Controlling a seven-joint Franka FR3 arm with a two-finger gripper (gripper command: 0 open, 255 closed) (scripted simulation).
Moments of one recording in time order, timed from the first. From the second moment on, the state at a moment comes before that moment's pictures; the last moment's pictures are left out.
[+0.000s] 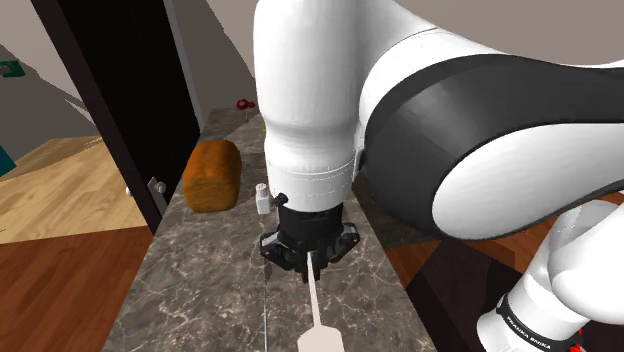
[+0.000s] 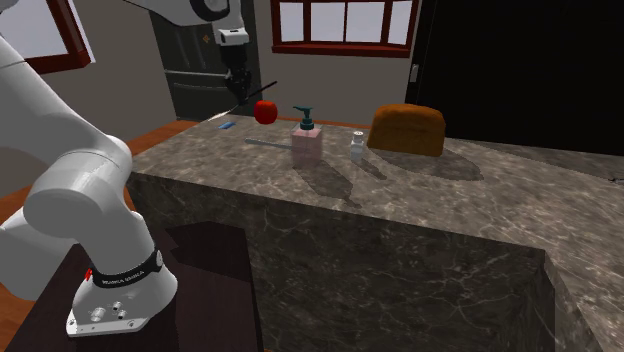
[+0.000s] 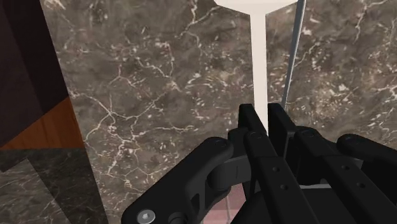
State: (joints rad) arm 0.04 -0.34 0.79 -2.10 0.18 1.87 1.35
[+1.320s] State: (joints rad) arm 0.06 0.02 1.11 -1.97 -0.09 1.97 1.80
